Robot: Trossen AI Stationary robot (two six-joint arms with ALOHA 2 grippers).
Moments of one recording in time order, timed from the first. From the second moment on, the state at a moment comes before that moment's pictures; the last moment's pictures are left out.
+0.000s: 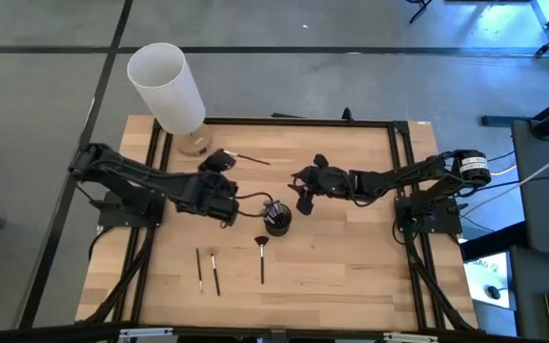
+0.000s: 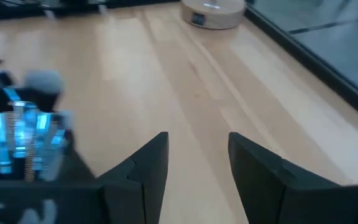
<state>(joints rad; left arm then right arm) -0.23 1.47 1.20 -1.27 -1.34 0.56 -0.05 1.49 0.68 0.36 0.32 0.10</state>
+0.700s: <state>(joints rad) -0.31 1.55 1.20 -1.00 -1.32 1.18 -0.05 1.49 0.68 0.29 0.59 0.07</state>
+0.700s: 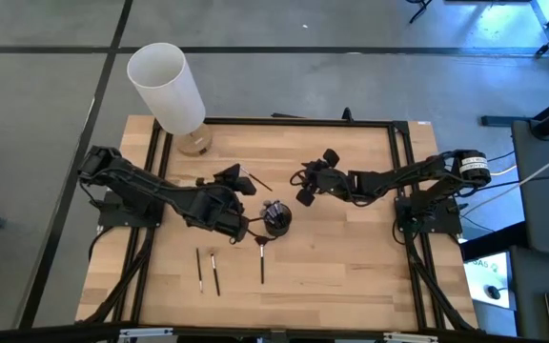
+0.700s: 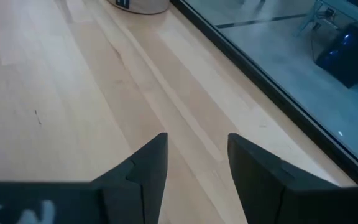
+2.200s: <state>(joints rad) -0.29 1.55 1.20 -0.63 -1.03 1.61 -0.05 1.49 0.68 0.27 0.61 0.12</state>
